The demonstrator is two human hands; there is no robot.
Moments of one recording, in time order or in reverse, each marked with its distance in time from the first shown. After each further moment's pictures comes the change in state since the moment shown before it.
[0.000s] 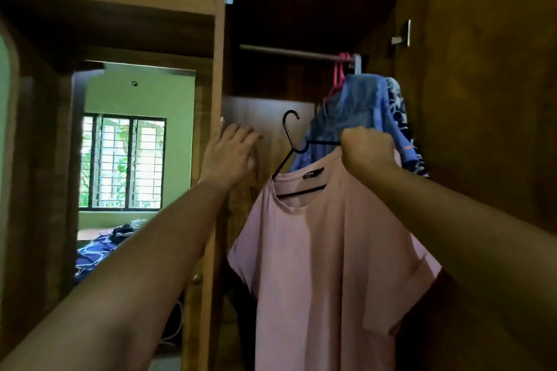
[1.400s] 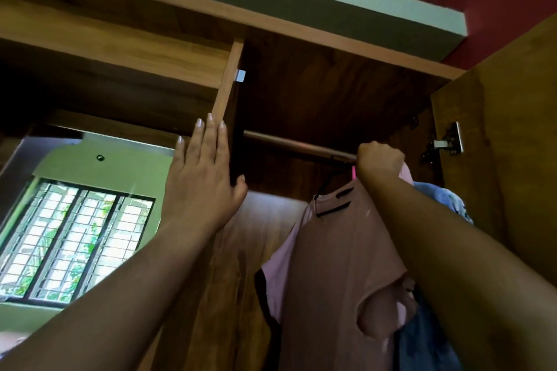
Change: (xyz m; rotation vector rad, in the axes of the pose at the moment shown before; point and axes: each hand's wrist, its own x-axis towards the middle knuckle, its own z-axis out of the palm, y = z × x) left_hand 0.117 -0.046 0.007 -0.027 0.370 -0.319; right_hand 0.275 0.021 0.035 0.036 0.233 0.253
